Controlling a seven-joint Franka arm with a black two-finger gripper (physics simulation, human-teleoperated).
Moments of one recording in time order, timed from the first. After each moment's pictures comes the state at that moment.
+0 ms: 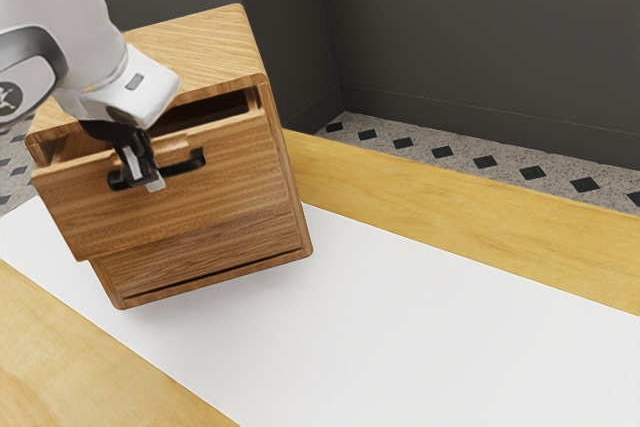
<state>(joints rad) -0.70 -0.43 0.62 -1.85 0.56 1.71 0.49</state>
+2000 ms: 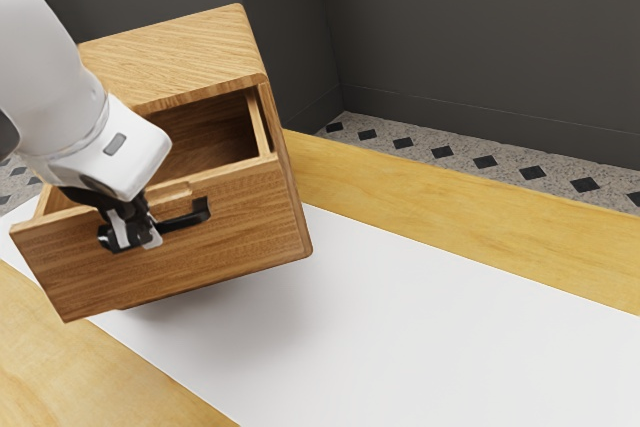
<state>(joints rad) -0.64 -0.63 0.34 -2.05 0.56 1.63 0.33</state>
